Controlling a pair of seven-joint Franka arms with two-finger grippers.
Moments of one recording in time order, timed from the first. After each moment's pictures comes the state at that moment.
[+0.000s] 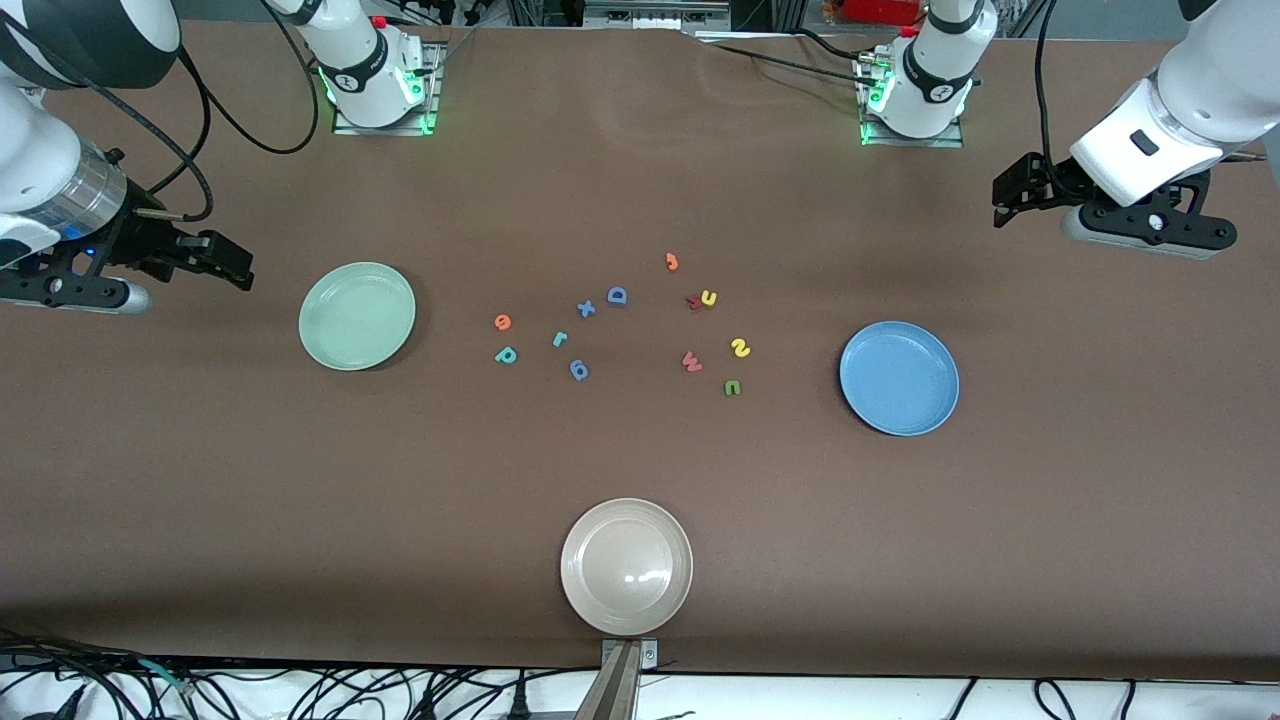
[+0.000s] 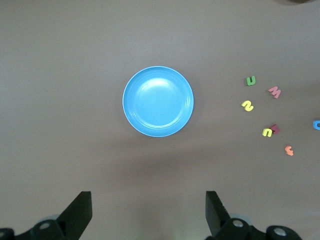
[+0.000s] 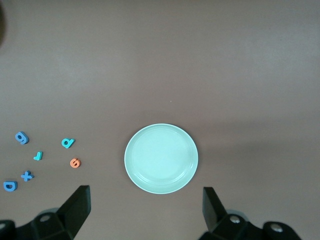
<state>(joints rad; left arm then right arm) -0.08 -0.06 -0.08 -1.69 -0.02 1.56 0.00 0.16 0.05 -0.07 -1.69 -0.02 1.72 0.19</state>
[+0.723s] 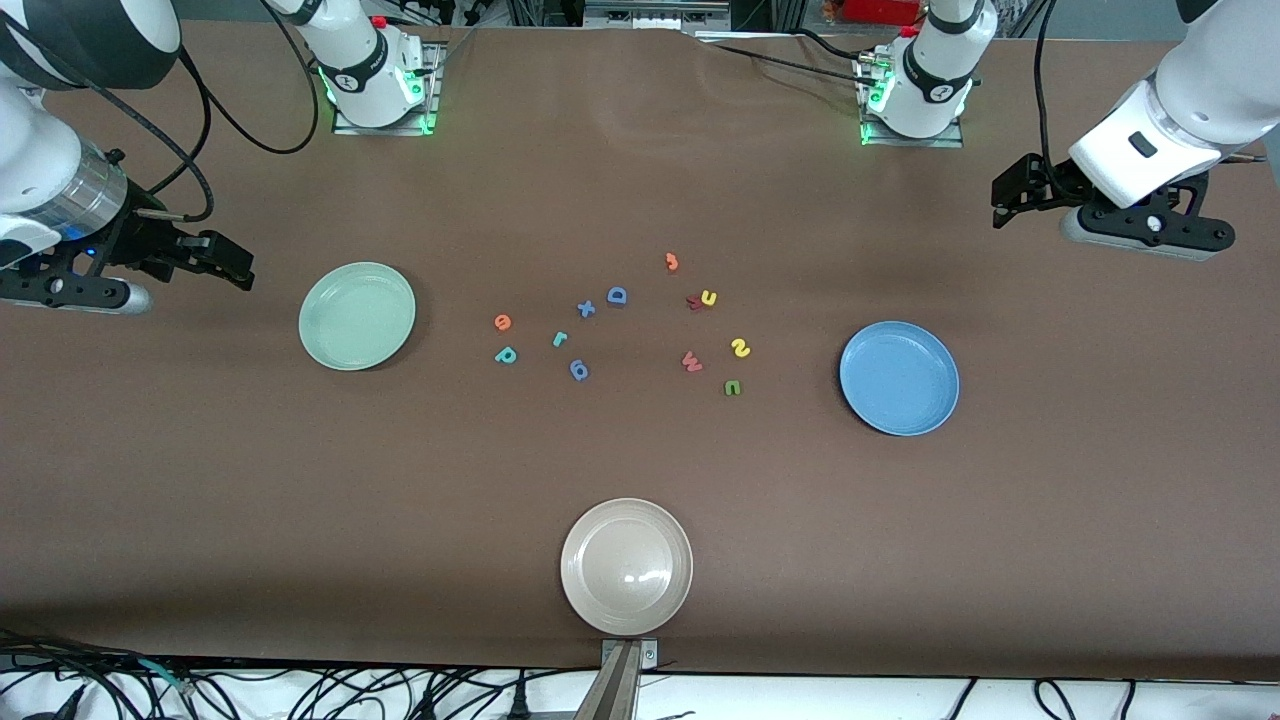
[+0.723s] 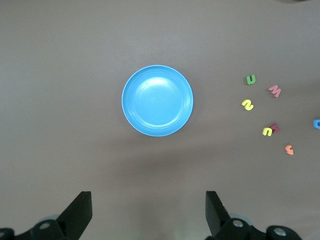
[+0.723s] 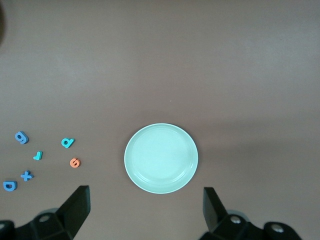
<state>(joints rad) -0.08 -0.05 -0.08 -1.69 -0.02 1.56 0.00 0.16 0.05 -0.07 -1.69 -0.02 1.71 0.19</state>
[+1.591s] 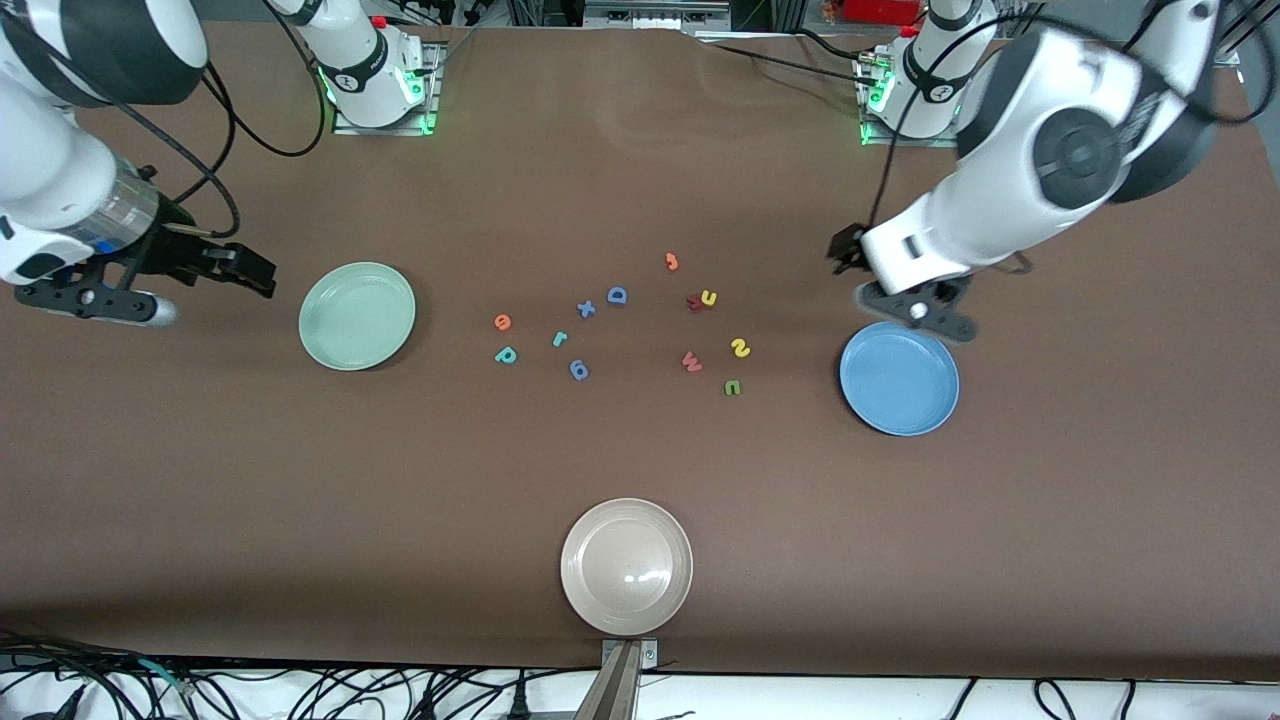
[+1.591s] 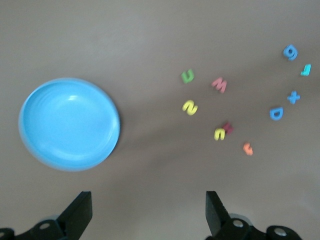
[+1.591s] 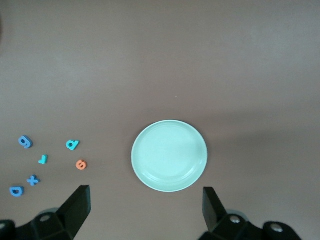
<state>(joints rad) -0.28 0.21 -0.10 -1.70 -0.14 1.78 -0.01 0.20 0.08 -0.06 -1.69 -0.01 1.72 0.30</state>
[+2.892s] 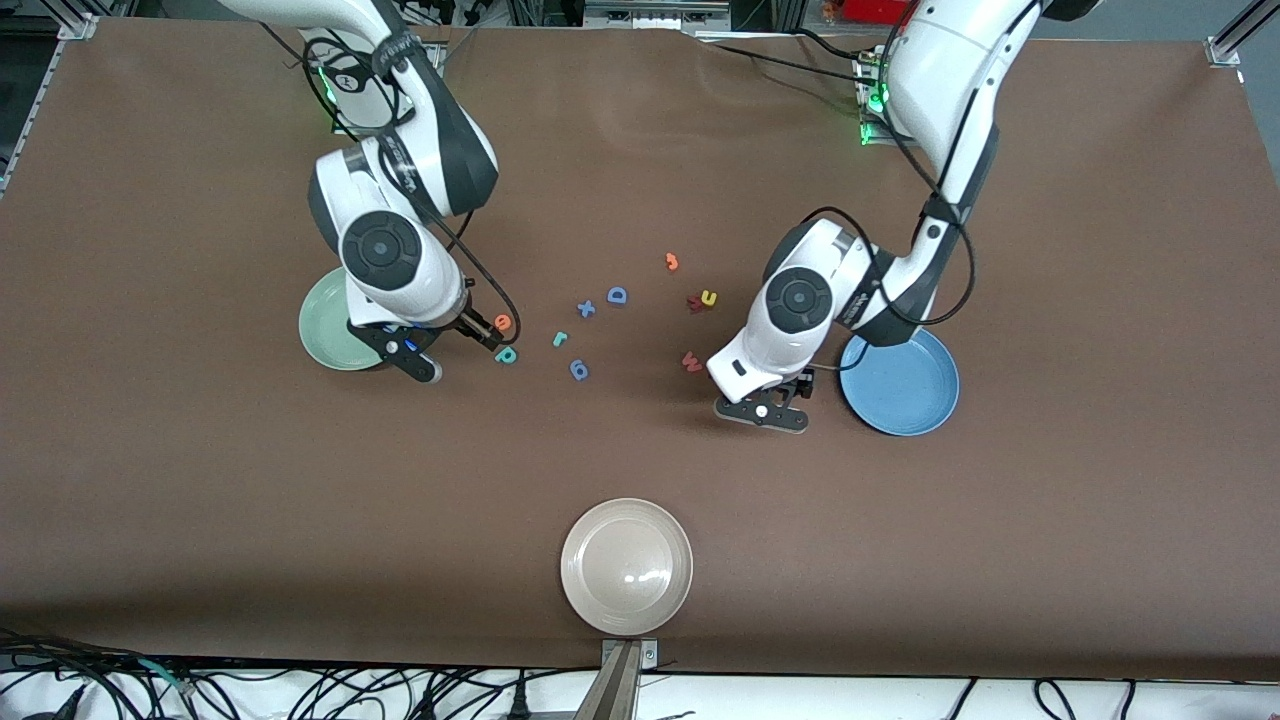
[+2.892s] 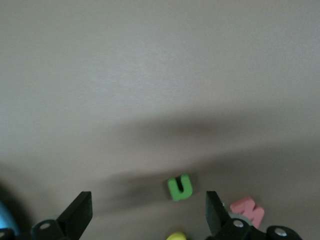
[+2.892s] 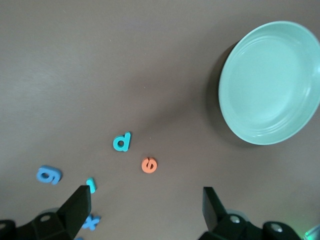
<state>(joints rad) -0.45 0.69 -0.10 -1.62 0.10 2.29 -0.39 0.52 0.41 -0.05 -1.73 0.02 1.93 1.05</state>
